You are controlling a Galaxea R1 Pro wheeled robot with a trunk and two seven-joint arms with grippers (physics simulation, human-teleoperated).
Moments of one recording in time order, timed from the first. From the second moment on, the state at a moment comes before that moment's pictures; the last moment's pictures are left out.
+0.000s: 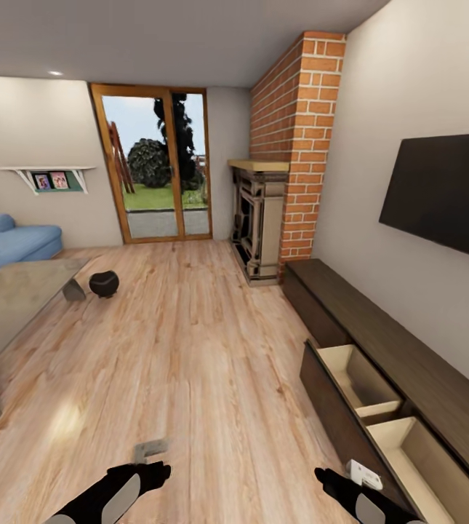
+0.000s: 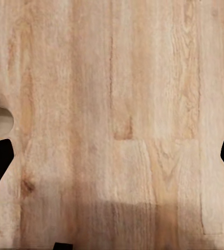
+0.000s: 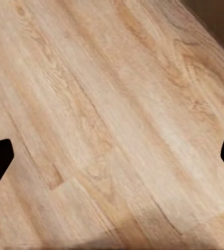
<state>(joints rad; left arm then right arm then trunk) -0.51 0.09 -0.57 -0.42 0.80 0.26 0.19 -0.56 -0.08 0.20 -0.08 -0.72 0.01 0.11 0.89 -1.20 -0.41</state>
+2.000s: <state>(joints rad) -0.51 0.09 -0.57 -0.42 0.80 0.26 0.19 -0.56 -0.05 0.27 -0.09 -0.72 0.01 -0.01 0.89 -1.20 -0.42</state>
